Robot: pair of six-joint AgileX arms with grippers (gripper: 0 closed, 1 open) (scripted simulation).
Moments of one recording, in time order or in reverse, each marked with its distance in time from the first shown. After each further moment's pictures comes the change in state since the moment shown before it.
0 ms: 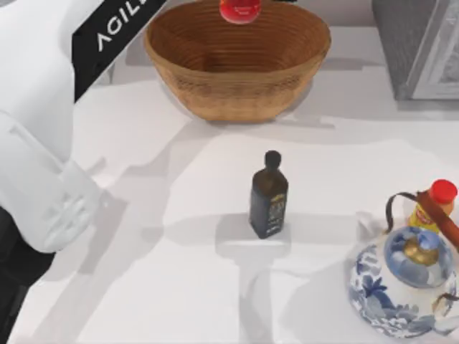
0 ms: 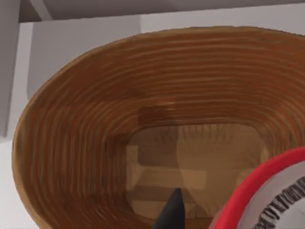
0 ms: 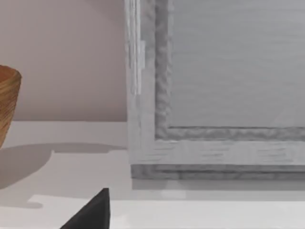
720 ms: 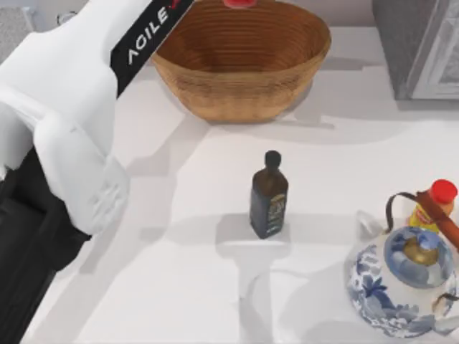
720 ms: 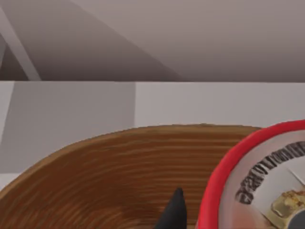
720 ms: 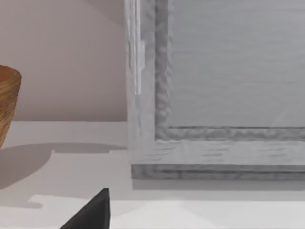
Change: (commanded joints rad) left arm 0.079 0.223 0.134 0.161 0.006 0.042; right arm 0.000 0.000 0.000 0.000 0.000 0.000
